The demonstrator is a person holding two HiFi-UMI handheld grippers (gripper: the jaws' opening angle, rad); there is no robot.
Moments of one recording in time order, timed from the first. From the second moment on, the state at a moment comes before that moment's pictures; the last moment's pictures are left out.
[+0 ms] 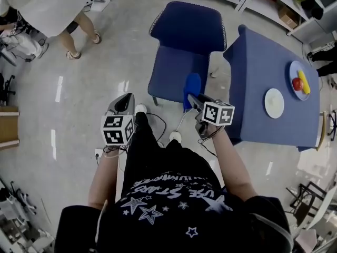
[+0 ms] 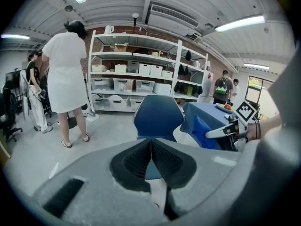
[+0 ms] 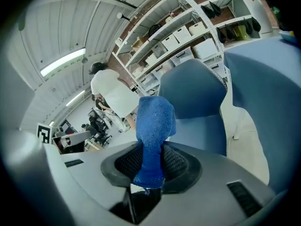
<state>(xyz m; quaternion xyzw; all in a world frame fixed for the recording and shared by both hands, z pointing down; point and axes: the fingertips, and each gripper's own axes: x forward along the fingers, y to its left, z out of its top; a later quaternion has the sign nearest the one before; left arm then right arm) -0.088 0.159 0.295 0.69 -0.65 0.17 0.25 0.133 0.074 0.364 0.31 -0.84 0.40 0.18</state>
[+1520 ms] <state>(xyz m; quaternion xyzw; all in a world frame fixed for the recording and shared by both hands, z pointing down) -0.231 -0.055 0.573 0.75 -0.48 0.26 0.36 -0.100 -0.151 0.675 0.37 -0.74 0.41 0.40</state>
